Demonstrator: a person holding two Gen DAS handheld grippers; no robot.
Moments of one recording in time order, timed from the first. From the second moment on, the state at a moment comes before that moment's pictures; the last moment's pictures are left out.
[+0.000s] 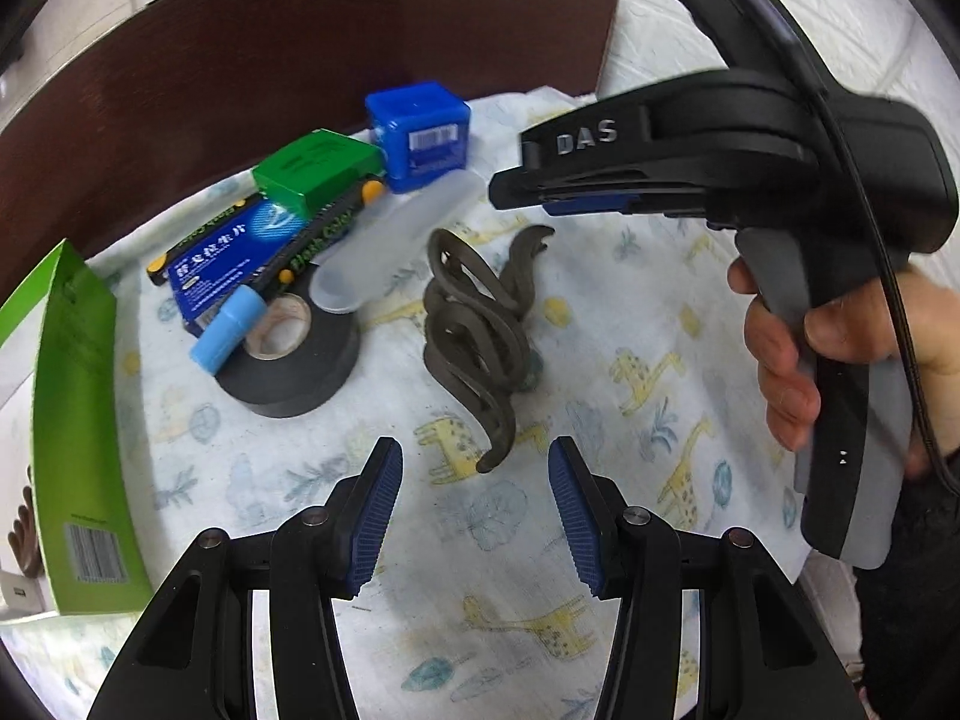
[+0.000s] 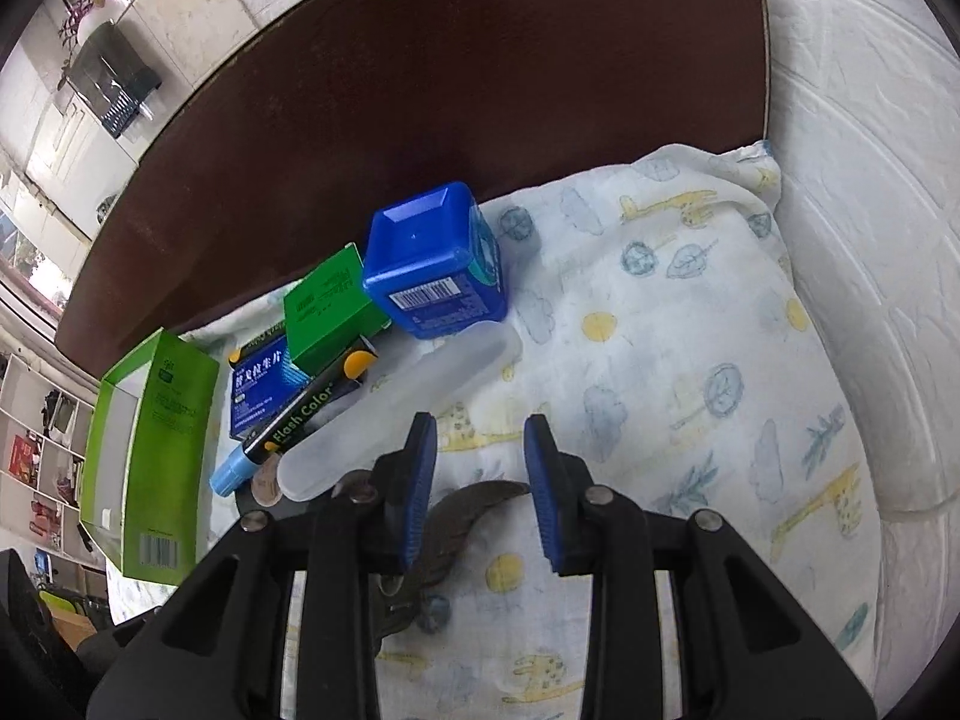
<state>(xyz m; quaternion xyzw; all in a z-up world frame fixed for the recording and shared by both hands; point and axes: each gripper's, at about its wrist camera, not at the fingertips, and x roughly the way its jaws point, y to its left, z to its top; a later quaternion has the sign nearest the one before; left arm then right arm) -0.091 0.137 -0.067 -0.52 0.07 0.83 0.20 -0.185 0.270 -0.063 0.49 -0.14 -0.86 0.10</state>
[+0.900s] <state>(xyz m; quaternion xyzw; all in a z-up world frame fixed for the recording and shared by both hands) -0.128 0.112 -0.077 -0.51 0.04 0.83 0.22 -0.110 0.266 -0.067 0.45 0.02 -0.88 0.18</state>
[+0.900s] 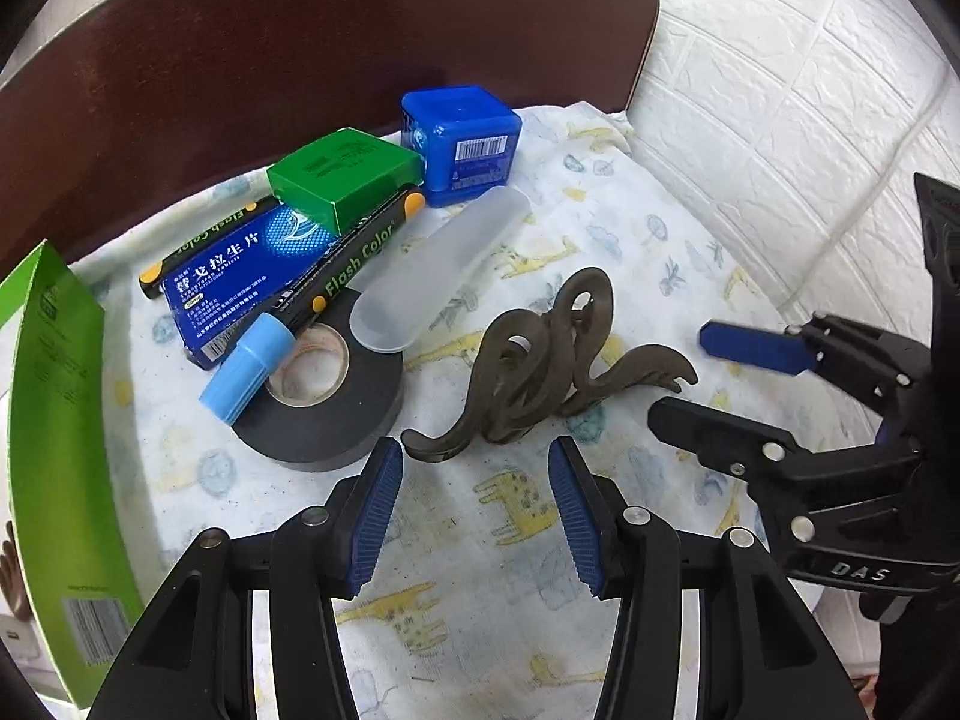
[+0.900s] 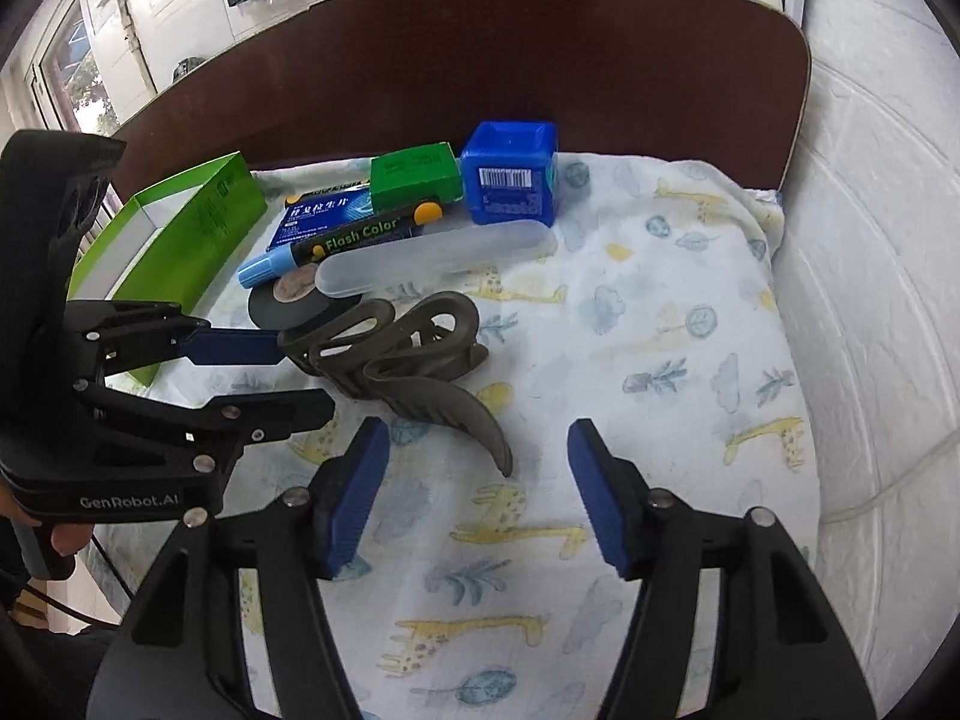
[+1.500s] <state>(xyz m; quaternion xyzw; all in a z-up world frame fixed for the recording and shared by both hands) -0.129 0.110 -0.062 -0.49 0.04 0.84 0.23 -0.119 0.270 -0.075 0.46 -0.02 -0.87 0.17</state>
